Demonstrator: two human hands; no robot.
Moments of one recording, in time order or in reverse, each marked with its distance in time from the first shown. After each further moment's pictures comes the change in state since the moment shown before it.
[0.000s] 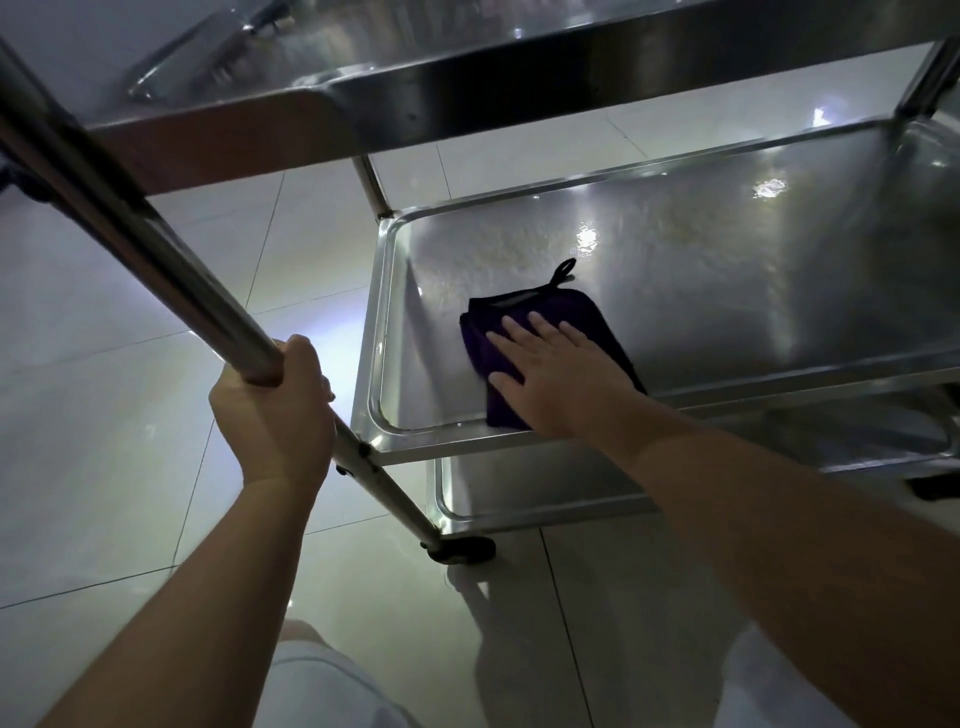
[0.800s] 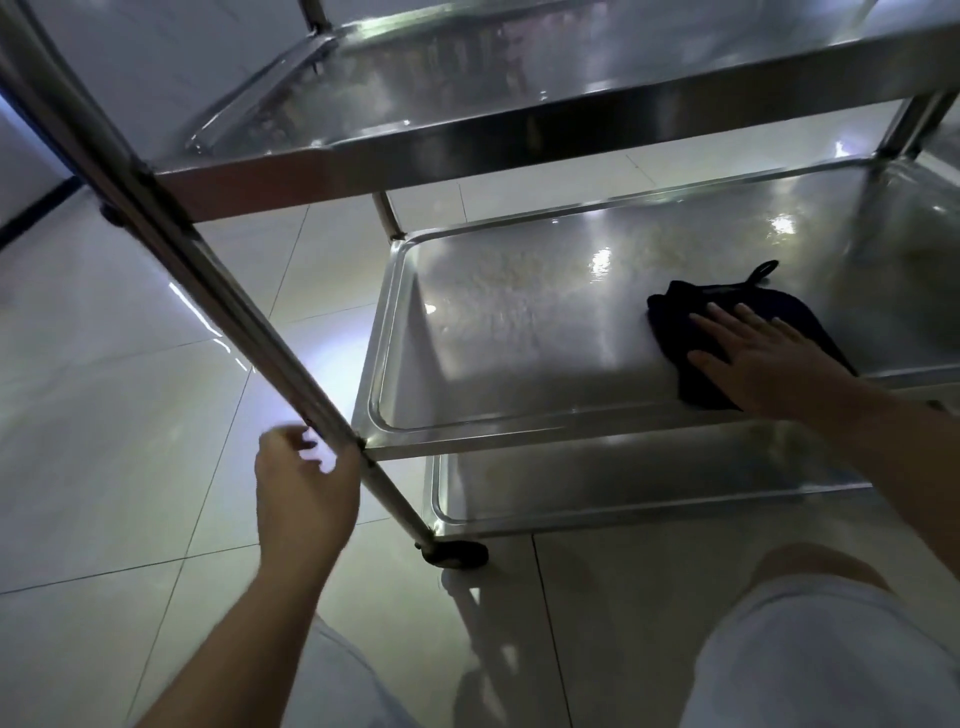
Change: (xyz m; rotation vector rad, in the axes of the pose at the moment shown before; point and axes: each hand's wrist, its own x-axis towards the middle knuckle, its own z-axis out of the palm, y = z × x) left_hand -0.073 -0.016 -0.042 0.516 -0.170 -0.110; right_hand -0.087 0.206 -0.025 -0.014 -0.005 0.282
